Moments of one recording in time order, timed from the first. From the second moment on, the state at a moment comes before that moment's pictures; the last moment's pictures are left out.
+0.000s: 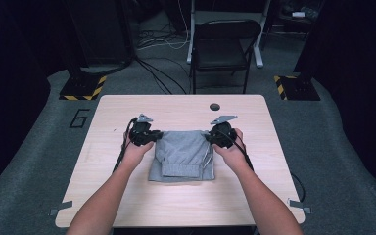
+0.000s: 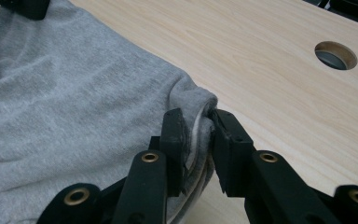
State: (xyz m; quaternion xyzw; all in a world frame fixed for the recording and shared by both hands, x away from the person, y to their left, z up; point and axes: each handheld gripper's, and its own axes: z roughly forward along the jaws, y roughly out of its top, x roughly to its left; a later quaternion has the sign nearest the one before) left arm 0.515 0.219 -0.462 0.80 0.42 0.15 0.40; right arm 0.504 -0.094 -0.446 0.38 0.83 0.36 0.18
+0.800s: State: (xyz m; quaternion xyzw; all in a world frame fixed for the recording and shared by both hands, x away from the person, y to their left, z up) left arm 0.525 0.211 -0.479 0.79 0.46 0.15 0.38; right arm 0.519 -0.084 -0.460 0.41 0.82 0.36 0.19
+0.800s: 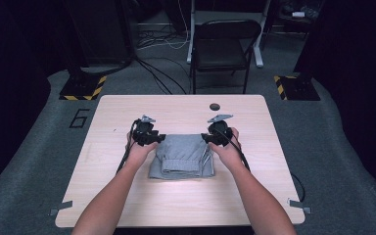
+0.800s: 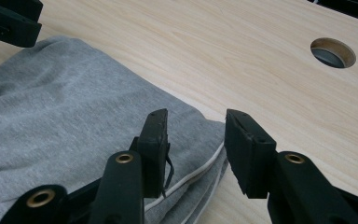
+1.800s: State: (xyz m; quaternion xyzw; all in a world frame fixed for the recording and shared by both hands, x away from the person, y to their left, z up) left arm 0.462 0.232 -0.436 0.79 0.43 0.12 0.43; right arm 0.467 -0.082 -0.419 0.34 0.84 0.39 0.15
